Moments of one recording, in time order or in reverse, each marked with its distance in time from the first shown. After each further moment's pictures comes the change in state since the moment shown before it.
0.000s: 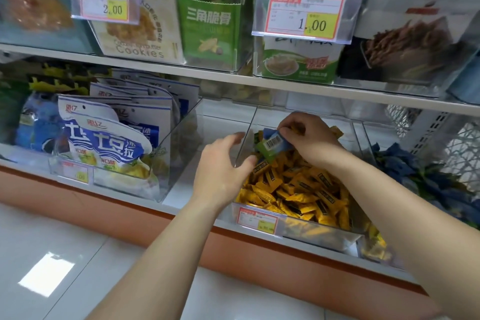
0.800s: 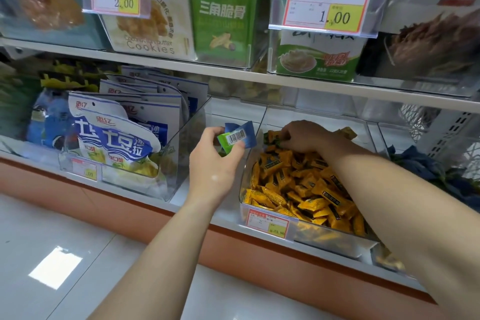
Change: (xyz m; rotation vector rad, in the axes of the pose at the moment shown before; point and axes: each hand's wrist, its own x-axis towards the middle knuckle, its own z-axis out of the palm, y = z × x) left_hand 0.003 -0.012 -0.013 -0.319 0.185 -0.158; right_hand 0.075 0.039 0.032 -0.620 -0.446 0.057
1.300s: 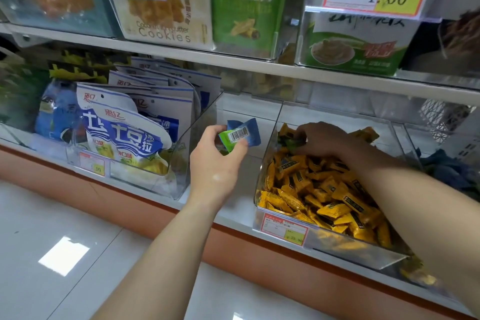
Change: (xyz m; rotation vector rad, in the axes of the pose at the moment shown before) left_hand 0.008 -0.011 -0.012 0.002 0.056 -0.019; right_hand 0.014 0.012 0.016 -0.127 0.005 0.019
